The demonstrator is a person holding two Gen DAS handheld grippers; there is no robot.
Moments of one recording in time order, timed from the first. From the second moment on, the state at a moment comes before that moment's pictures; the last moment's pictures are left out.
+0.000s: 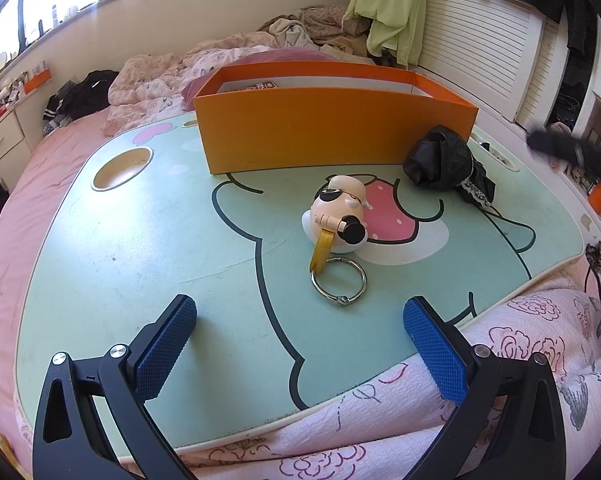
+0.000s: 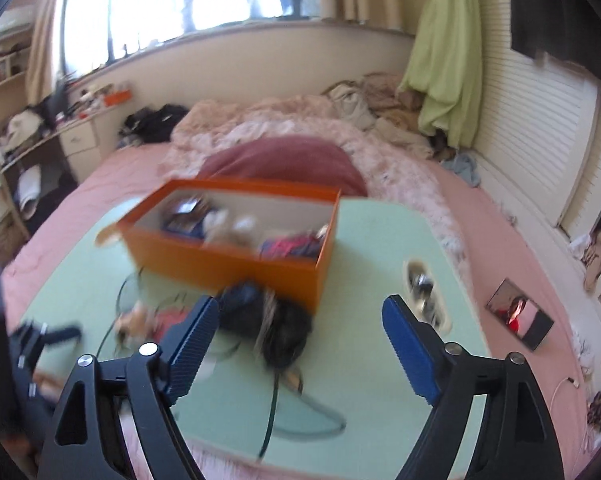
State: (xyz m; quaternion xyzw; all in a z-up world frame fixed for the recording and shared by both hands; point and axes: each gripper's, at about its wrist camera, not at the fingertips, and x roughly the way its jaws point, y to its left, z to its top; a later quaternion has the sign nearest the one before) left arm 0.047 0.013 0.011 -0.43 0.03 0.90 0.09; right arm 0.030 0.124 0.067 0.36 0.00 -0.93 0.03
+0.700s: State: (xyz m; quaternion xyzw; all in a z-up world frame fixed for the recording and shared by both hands) left arm -0.100 0.056 0.097 -0.50 -0.06 0.85 0.16; right arm 0.025 0.120 0.007 0.45 0.02 -0.89 0.04
